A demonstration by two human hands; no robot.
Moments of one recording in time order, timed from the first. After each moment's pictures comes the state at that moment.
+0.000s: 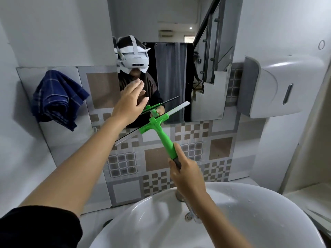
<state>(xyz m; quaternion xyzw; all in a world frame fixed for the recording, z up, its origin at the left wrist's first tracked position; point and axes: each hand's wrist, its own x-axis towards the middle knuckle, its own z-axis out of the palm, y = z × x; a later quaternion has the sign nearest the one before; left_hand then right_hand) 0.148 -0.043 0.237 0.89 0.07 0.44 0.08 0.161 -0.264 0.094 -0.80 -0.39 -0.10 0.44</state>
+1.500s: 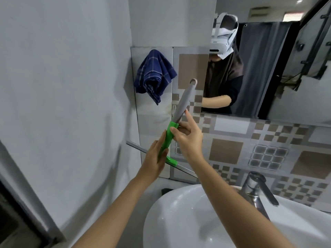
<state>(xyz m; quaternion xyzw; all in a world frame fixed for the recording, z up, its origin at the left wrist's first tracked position) -0.035 -0.057 0.053 0.82 0.21 0.45 0.29 0.076 -0.111 0.124 -0.56 -0.43 0.15 0.69</state>
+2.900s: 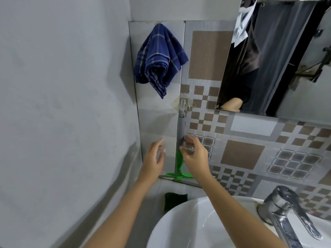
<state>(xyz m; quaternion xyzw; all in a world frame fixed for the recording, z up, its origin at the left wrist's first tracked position) -0.014 0.012 0.000 0.78 0.31 0.47 0.28 0.115 -0.063 0.038 -0.69 -0.47 0.13 0.54</state>
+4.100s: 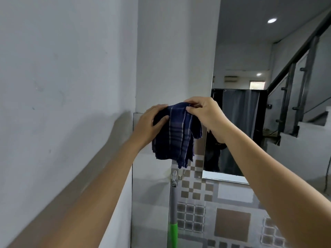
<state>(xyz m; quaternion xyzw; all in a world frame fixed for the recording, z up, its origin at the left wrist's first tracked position) -0.012 0.051 0.312 0.82 0.09 0.56 0.12 0.120 -0.083 0.366 -0.60 -0.61 -0.05 0.51</state>
